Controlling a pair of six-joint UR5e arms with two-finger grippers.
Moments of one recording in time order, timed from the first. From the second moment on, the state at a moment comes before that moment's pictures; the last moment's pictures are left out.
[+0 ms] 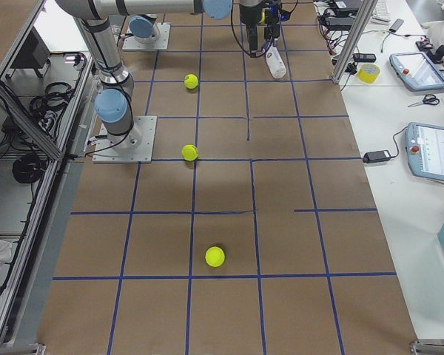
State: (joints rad) left arm -1.42 -2.21 -1.56 -1.00 0.90 -0.09; right arm 1.62 -1.52 1.51 -1.69 -1.60 0.02
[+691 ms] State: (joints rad) left arm -1.42 -2.20 -1.53 -1.00 0.91 -0.19; right arm 1.62 -1.52 1.51 -1.69 -1.60 0.02
